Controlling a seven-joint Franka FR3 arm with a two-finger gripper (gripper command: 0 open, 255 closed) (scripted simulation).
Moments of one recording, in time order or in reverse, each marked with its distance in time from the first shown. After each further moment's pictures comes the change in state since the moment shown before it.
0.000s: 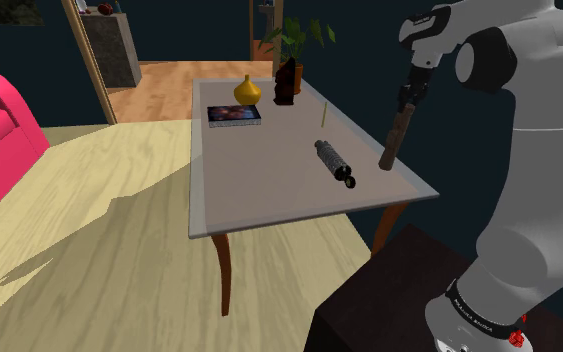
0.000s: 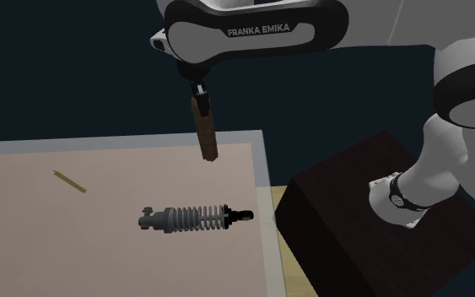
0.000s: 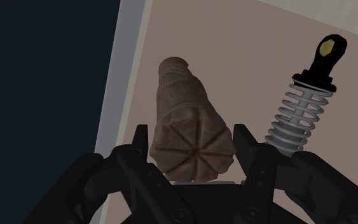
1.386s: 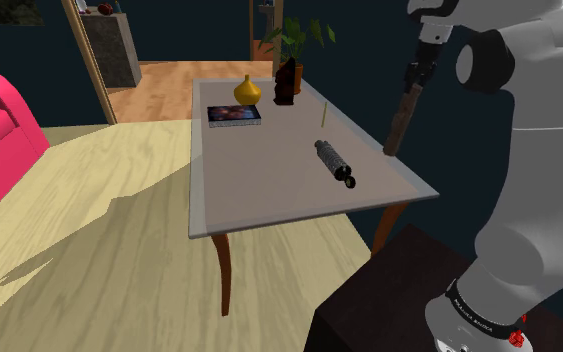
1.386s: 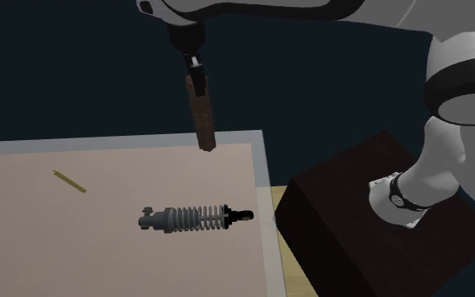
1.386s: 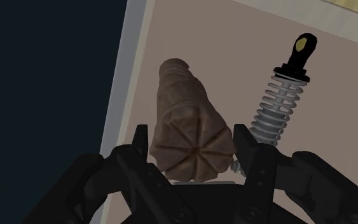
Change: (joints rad) arm -0.039 0.017 -0.003 0.223 0.002 -0.204 0.017
